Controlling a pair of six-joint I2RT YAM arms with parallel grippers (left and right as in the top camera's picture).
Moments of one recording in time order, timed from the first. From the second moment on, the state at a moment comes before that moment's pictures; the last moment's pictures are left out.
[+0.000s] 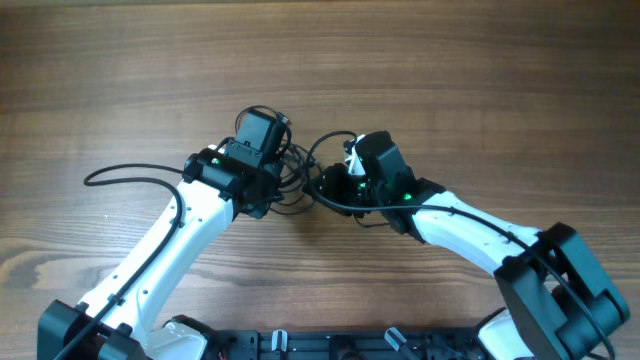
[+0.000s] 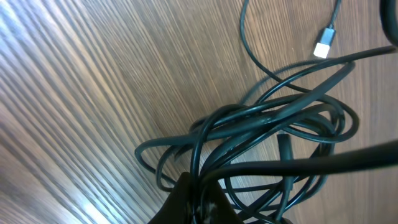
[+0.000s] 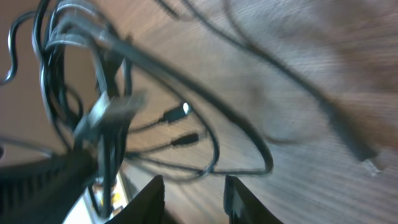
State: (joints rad) left arm -0.45 1.42 1.05 -0.88 -0.08 -1.58; right arm 0.61 1.65 0.76 0.13 -0.54 1.13
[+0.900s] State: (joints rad) left arm -0.65 1.42 1.05 -0.85 -0.34 -1.50; right arm 0.63 1.69 0.76 0.20 -0.51 1.19
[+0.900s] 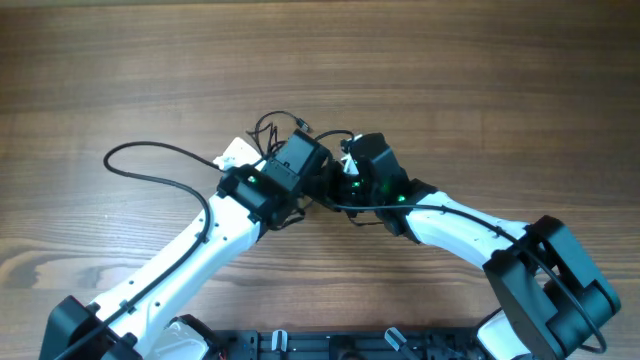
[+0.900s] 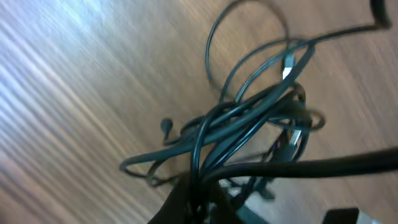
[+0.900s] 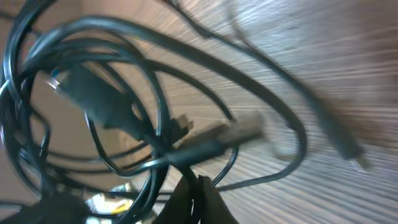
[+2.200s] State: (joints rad) left arm -0.15 1.40 1.05 -0.89 0.20 -0.92; right arm 0.39 1.68 0.77 -0.21 -0.71 0.55
